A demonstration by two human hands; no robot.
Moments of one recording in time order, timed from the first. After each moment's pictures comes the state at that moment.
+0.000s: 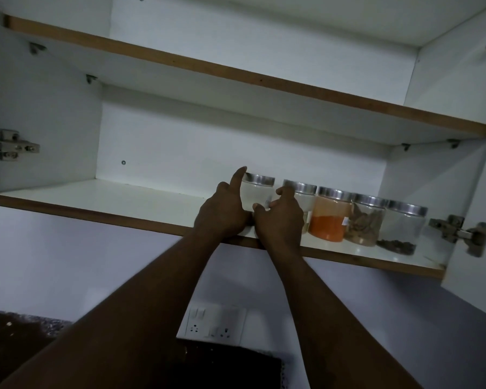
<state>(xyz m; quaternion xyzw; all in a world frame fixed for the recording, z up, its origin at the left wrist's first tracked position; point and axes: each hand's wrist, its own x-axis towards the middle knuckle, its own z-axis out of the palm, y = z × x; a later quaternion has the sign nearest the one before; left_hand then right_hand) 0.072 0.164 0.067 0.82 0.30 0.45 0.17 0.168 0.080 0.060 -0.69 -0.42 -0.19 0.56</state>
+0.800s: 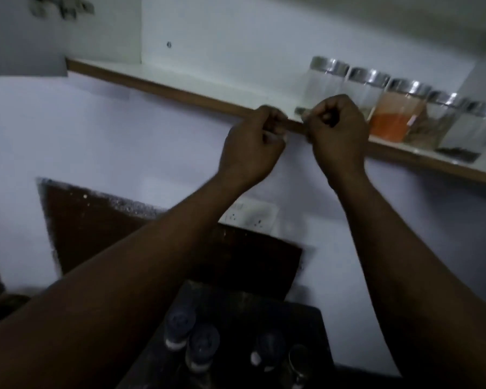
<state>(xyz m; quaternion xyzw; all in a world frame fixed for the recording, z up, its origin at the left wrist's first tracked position) -0.024 0.087 -0.025 0.73 0.21 0.58 0.28 0.113 0.020 0.019 -0.61 -0.50 -0.13 0.61</state>
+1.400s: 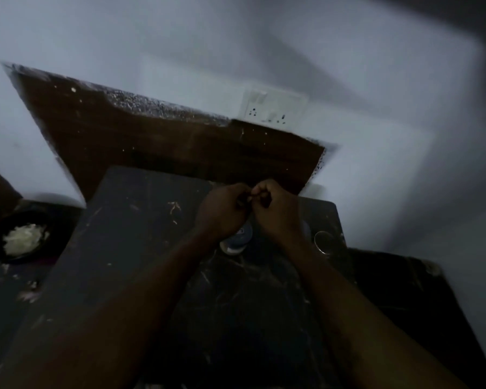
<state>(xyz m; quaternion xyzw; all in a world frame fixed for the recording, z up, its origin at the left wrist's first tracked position) -0.129 0.053 -0.344 0.83 0.34 0.29 0.34 -0.003 -0.036 -0.318 -0.76 -0.52 0.10 0.38</state>
